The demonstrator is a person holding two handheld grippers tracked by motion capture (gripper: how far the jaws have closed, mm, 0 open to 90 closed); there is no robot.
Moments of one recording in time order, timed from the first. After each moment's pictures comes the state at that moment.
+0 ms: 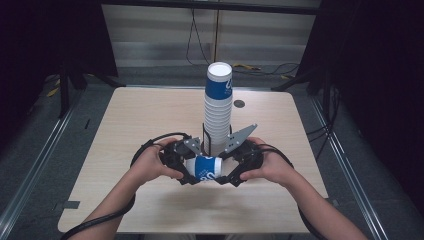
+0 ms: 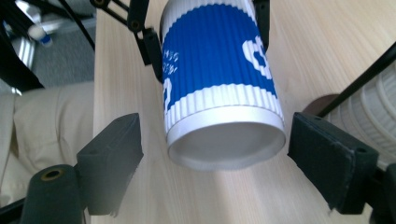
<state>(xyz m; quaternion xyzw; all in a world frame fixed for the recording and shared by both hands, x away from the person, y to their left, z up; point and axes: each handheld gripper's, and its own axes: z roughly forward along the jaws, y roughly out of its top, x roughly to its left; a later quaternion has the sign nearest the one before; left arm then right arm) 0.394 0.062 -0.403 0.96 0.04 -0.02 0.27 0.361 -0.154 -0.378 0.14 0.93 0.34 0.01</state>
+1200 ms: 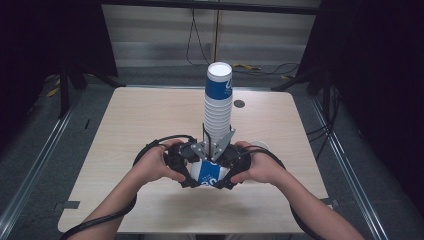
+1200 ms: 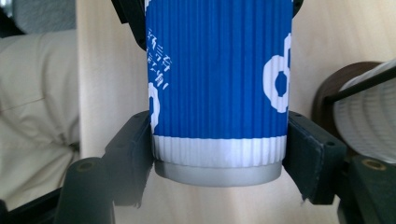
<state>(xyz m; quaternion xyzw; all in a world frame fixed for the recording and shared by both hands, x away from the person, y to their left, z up) 0.387 0.052 -0.399 0.97 0.01 -0.01 0.24 0.364 -0.128 -0.392 0.11 0.97 0.24 0.01</state>
